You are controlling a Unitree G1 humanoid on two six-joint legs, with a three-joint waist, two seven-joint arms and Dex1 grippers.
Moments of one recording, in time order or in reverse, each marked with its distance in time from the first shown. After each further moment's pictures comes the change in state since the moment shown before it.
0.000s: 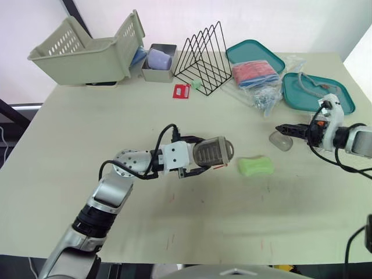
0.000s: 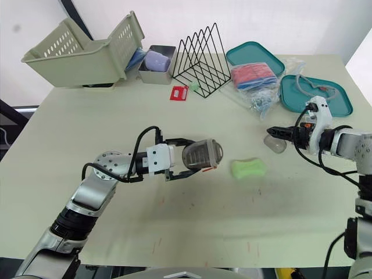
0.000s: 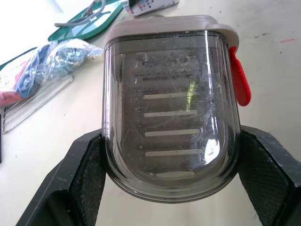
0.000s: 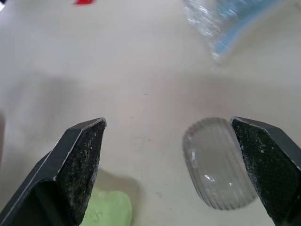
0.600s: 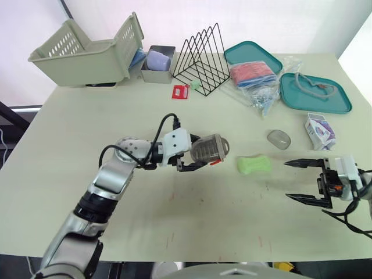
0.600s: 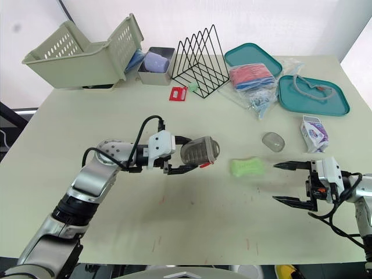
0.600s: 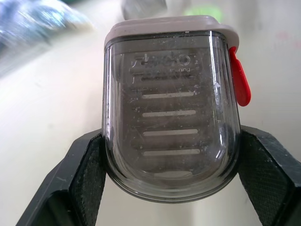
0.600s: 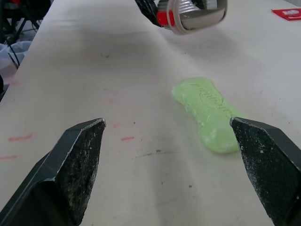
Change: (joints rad) left arm -0.173 0.060 -0.073 0.082 -0.021 0.278 -0.144; right arm 0.419 0.061 -0.005 0.151 -0.094 -1.147 0.707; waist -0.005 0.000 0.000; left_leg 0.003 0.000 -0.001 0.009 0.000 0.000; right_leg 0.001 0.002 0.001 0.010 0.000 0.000
